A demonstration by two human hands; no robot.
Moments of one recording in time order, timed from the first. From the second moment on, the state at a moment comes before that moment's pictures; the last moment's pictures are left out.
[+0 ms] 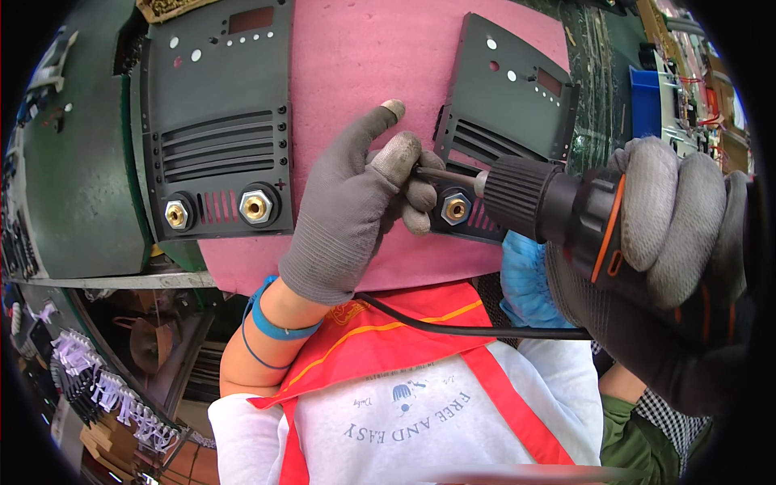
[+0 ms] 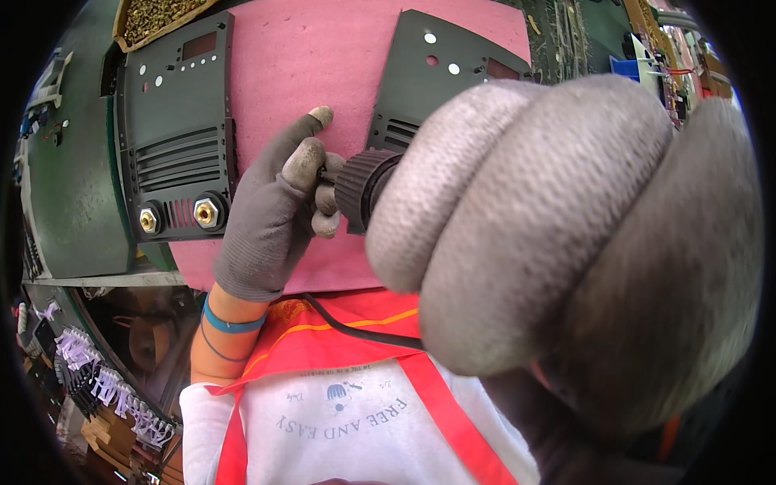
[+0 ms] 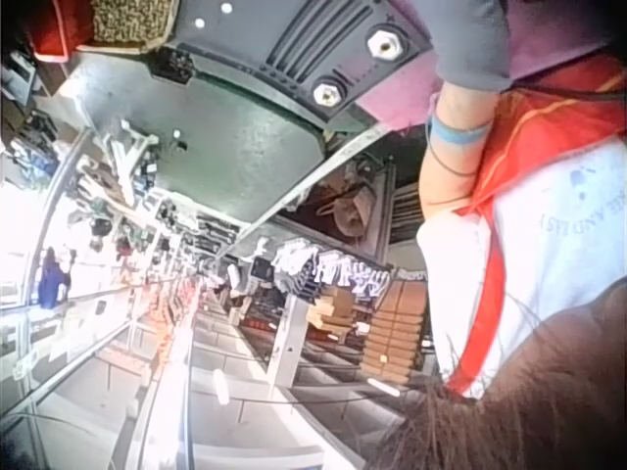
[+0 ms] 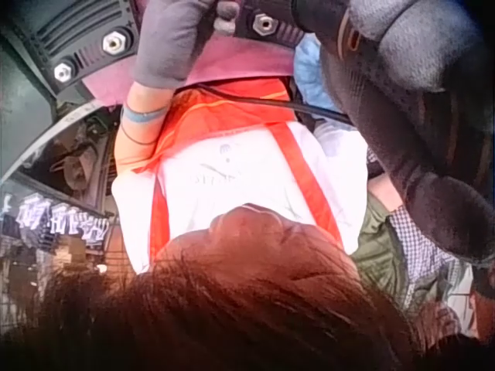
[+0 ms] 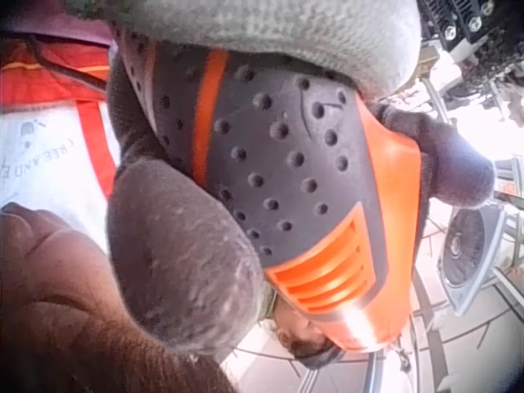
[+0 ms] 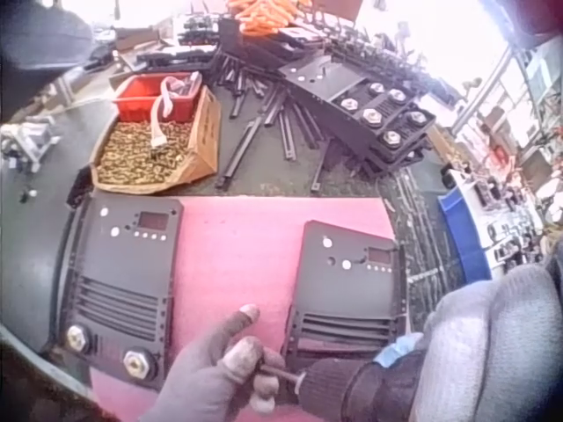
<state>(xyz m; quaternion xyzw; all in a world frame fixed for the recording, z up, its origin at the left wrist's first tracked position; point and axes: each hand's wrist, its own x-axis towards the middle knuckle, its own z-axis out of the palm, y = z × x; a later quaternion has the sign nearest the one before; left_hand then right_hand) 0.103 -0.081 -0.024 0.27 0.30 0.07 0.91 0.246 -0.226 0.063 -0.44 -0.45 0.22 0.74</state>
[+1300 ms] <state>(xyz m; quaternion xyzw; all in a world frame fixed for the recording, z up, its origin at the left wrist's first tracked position) 0.116 -0.112 -0.037 0.67 0.31 0.08 0.67 0.273 -0.186 0.041 -0.44 -0.49 0.28 0.70</state>
